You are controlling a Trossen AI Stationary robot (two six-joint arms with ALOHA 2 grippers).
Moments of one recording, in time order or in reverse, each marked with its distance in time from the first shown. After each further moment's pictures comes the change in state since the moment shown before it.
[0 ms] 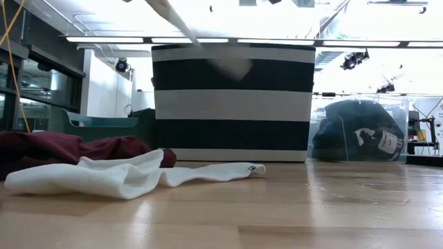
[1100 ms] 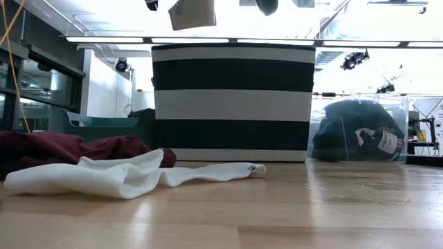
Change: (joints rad) left arm -0.001 0.515 0.000 0.422 0.461 -0.126; right arm 0.000 0.076 -0.002 0.026 0.025 -0.049
